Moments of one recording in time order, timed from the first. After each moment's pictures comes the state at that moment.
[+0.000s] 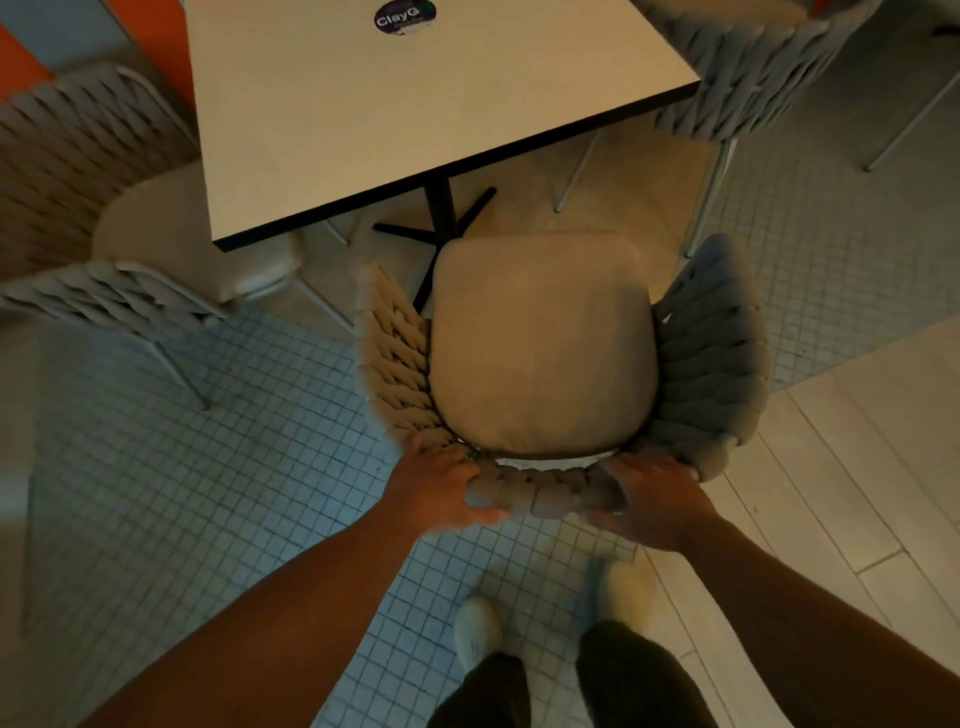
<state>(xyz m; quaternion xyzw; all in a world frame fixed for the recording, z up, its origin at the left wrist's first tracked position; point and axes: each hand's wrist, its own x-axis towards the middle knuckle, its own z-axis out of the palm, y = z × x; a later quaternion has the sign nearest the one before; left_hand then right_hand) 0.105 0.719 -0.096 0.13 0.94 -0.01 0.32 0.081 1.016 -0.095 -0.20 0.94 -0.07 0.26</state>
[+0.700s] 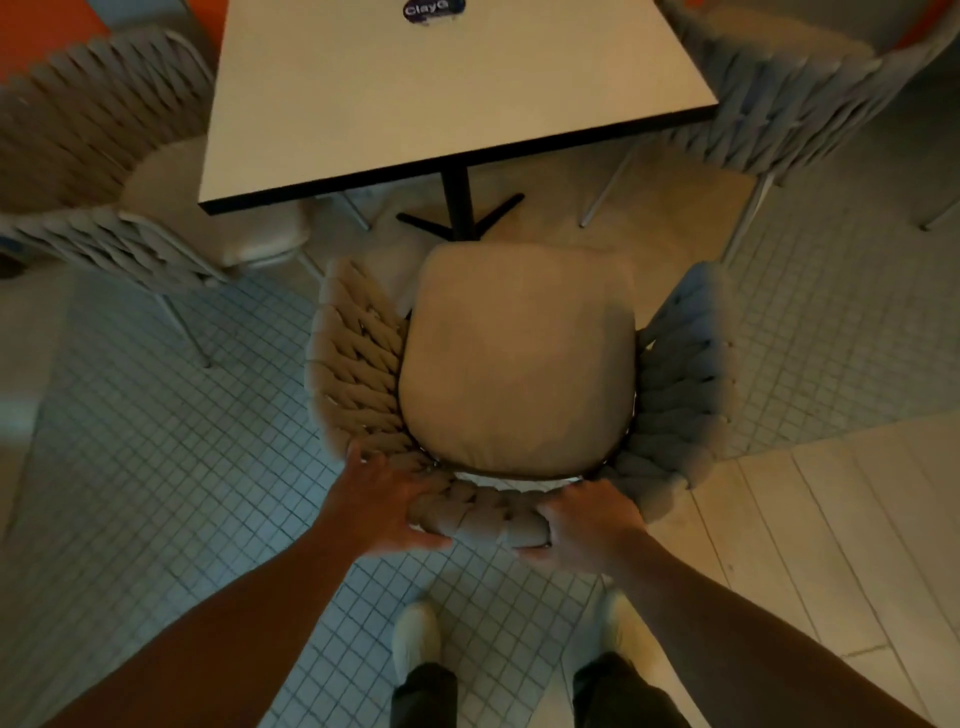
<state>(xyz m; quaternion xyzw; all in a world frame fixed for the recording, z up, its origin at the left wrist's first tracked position) 0.126 0.775 -0.089 0.04 0.95 -0.02 0.30 0.046 1.044 -0.113 -0.42 0.88 -0.02 0.22</state>
